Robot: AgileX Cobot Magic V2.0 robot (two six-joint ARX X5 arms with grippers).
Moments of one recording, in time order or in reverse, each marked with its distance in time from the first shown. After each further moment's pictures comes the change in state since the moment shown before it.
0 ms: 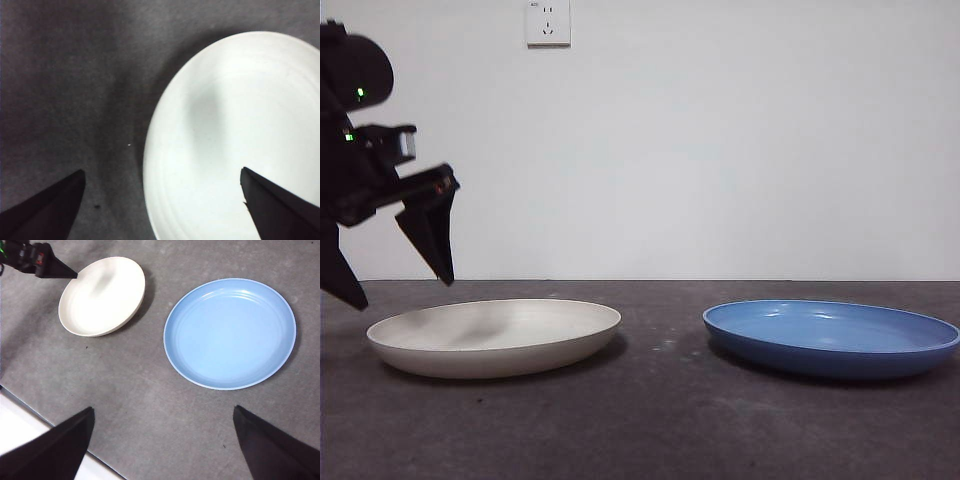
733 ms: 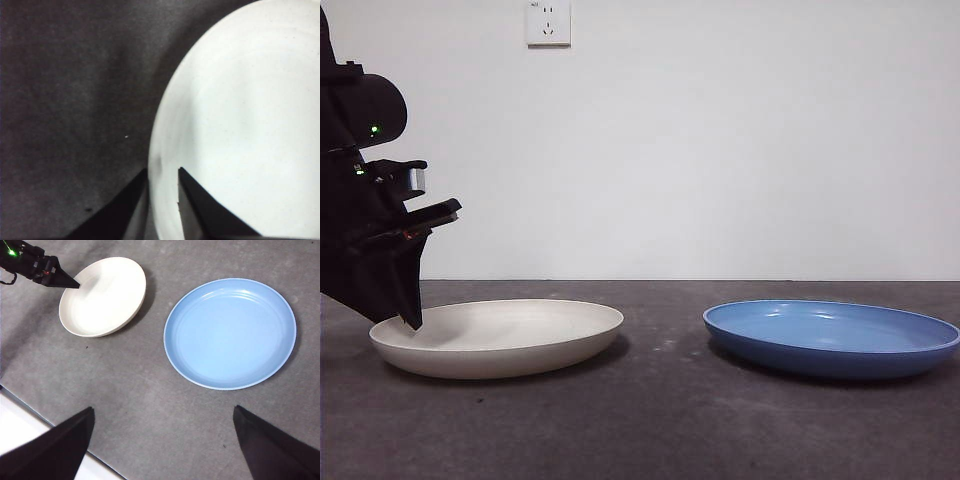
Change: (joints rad) left arm -0.016 0.069 0.000 0.003 -0.005 0.000; right arm 0.000 0.000 0.000 0.000 0.000 0.000
